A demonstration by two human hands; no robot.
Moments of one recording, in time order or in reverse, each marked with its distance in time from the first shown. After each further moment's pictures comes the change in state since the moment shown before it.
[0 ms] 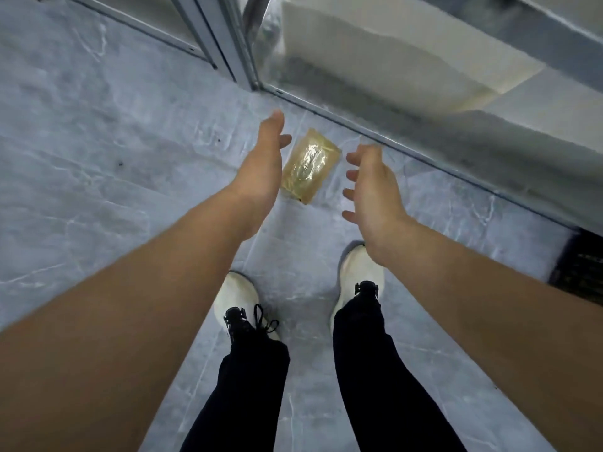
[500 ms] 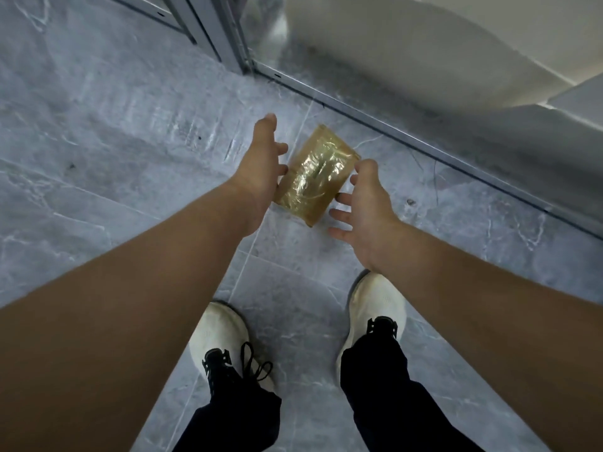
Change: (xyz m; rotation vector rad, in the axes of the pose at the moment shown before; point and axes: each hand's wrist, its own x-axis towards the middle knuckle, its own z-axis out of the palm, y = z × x) left_hand 0.140 -0.037 0.008 -0.073 -0.007 -0.073; right_hand 0.130 0.048 0.047 0.123 -0.084 0.197
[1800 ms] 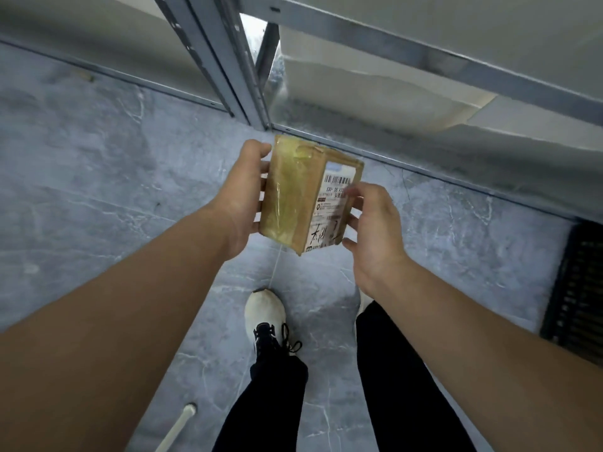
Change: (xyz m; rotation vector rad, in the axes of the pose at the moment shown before) left_hand -0.214 0.052 -0.057 0.080 -0.018 0.114; right_hand -0.208 0.000 -0.010 0.250 0.050 -0.274
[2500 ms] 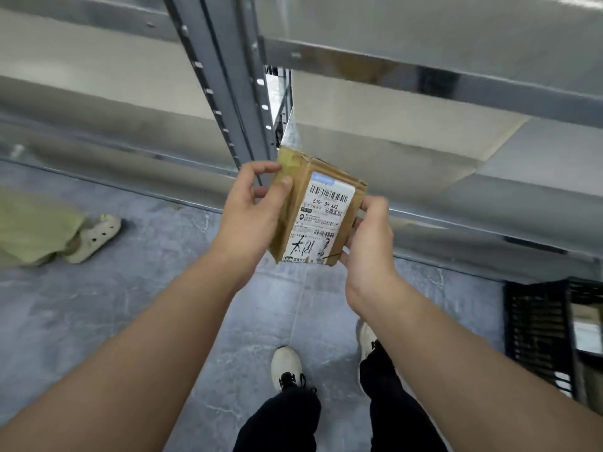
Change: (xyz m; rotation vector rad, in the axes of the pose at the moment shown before) left_hand -0.289 0.149 -0.050 -0.018 0.146 0.684; right_hand -0.277 -0.188 0.021 0.216 -0.048 -0.242
